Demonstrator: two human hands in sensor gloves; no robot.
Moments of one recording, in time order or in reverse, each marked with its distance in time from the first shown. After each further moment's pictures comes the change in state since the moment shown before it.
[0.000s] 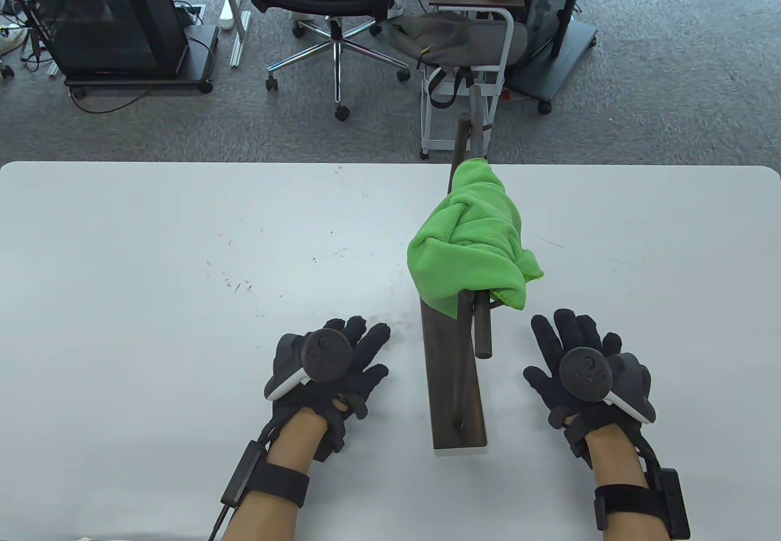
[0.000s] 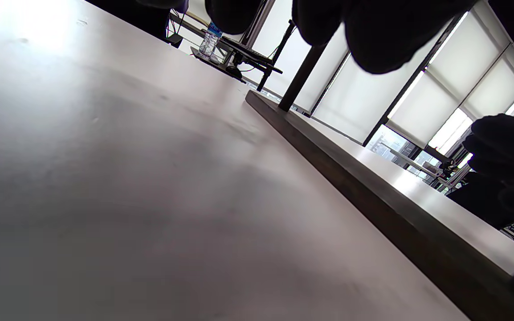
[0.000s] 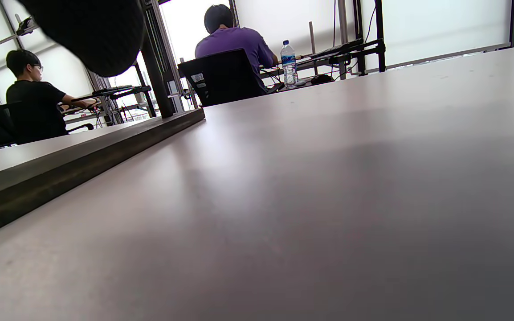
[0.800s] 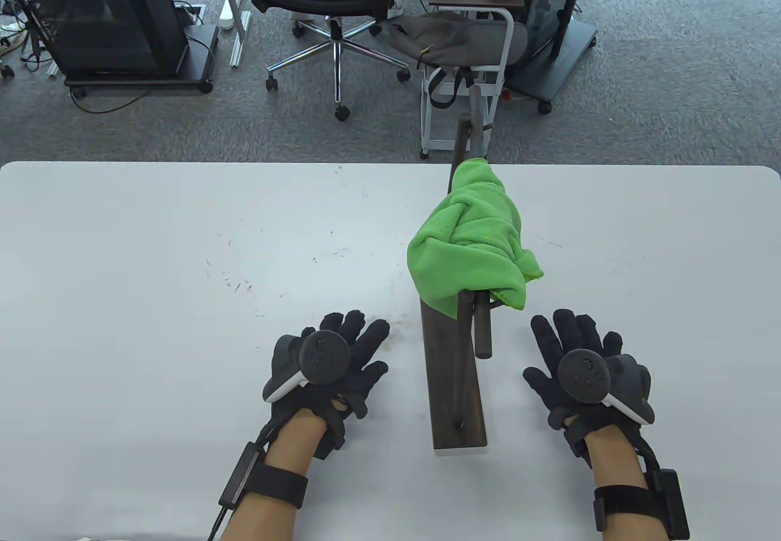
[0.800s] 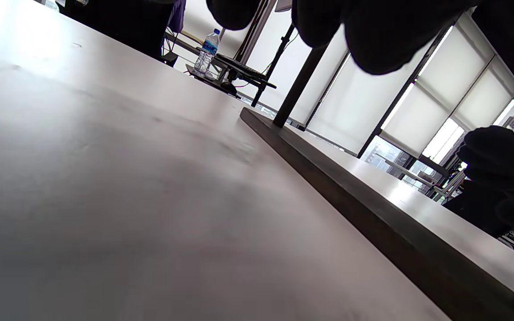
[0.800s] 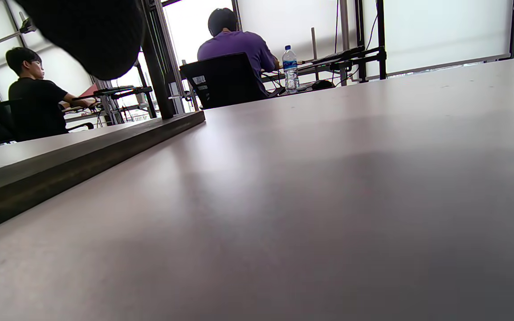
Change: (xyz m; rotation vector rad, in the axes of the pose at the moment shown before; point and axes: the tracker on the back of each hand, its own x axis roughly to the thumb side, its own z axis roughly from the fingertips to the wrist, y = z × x) left_hand 0.004 0.005 0.002 0.051 -0.021 -0.021; right_hand 0.003 -0.002 0.002 -0.014 -0.005 0.026
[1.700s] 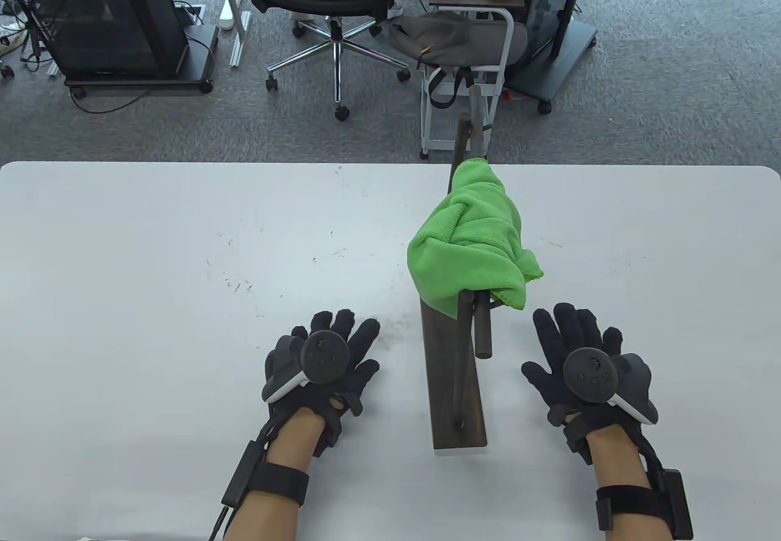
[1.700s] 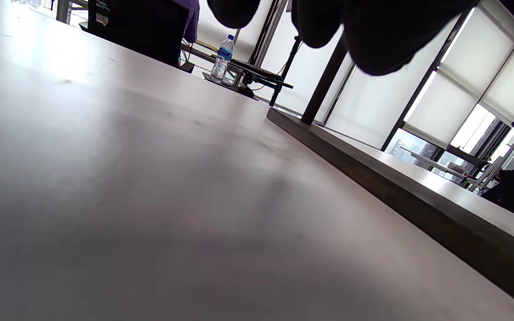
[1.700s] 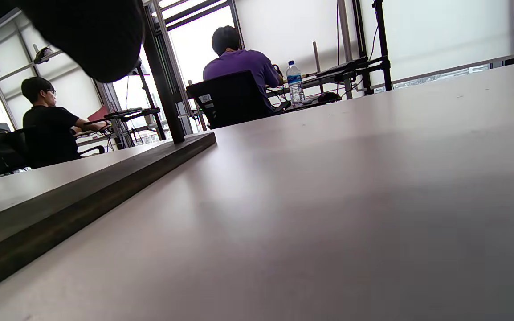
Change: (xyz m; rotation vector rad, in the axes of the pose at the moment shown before) left_hand -0.009 0.000 0.001 0.019 0.053 -0.076; right_hand 0.003 -0.010 0.002 -0.057 -0.013 -0.058
